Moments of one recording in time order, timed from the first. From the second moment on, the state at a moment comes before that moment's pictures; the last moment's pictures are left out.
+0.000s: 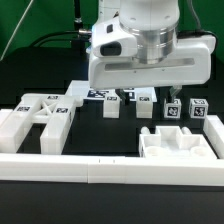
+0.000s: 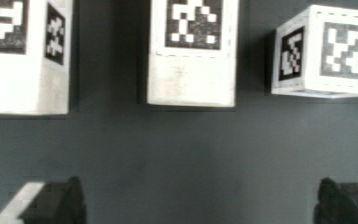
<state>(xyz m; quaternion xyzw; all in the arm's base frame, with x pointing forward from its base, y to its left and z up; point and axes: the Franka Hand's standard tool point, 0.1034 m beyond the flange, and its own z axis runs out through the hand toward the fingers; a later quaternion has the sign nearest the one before) 0.492 0.038 0.041 -0.98 0.00 0.20 0.05</state>
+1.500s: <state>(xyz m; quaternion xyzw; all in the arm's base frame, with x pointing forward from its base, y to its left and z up) 0.473 0.029 0.024 -0.86 -0.03 0.50 0.05</state>
